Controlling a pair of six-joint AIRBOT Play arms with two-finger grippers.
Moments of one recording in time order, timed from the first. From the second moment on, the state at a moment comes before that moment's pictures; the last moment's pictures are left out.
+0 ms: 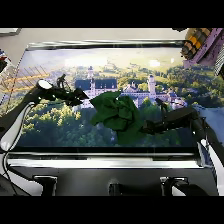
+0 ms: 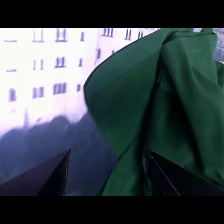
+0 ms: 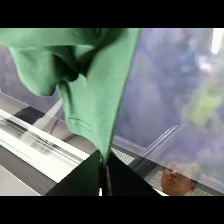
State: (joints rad) left arm -0.07 -1.83 1.46 0.74 -1.03 -1.47; right arm 0.02 -1.18 0.77 2.31 -1.18 -1.87
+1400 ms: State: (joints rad) left arm -0.03 -1.78 1.71 0.69 -1.05 -1.44; right arm 0.02 -0.98 0.95 2.21 -1.06 -1.81
